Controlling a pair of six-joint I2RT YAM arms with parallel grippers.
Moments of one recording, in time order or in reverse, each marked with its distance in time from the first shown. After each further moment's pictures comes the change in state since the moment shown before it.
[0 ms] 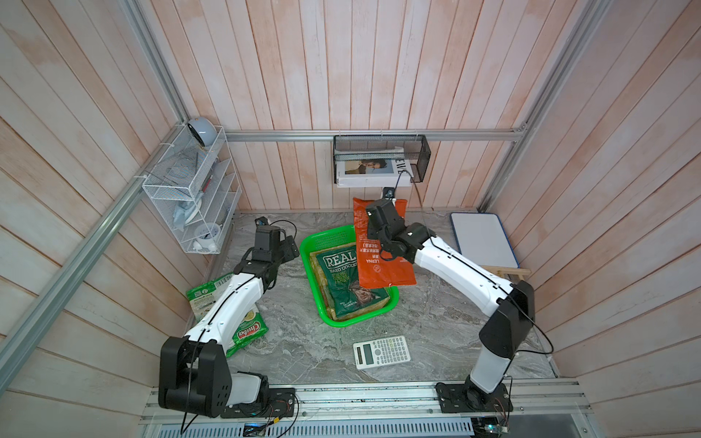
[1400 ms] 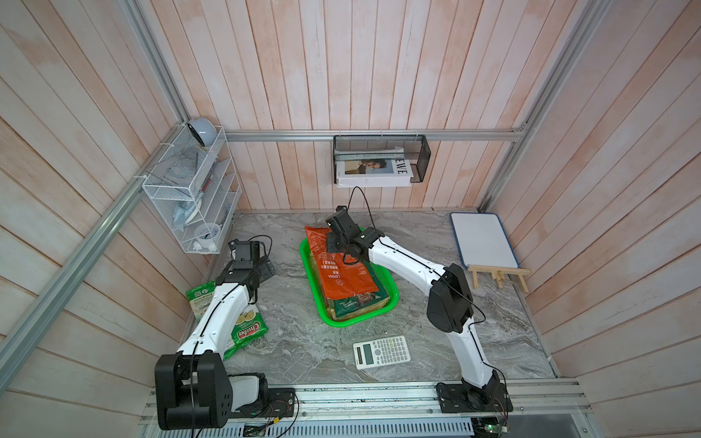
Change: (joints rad) left arm 0.224 -0.024 -0.086 -0.214 -0.029 -0.050; right arm 0.055 0.374 0.308 -0.039 -0.341 0.114
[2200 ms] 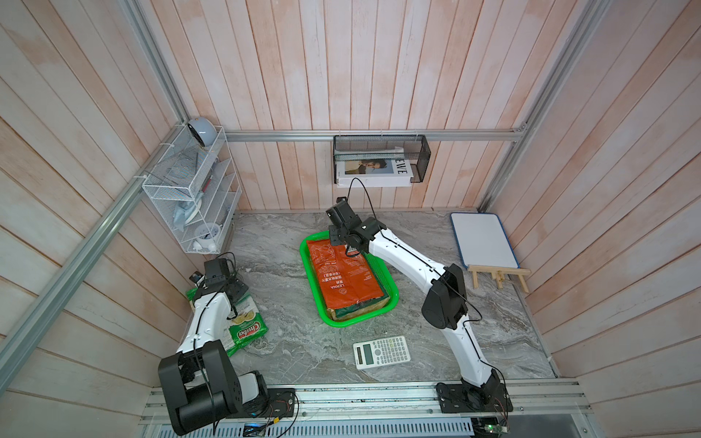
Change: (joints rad) left arm 0.309 0.002 -0.139 -0.023 -0.003 -0.136; right arm -0.017 0.063 0.207 -0.177 0.087 -0.121
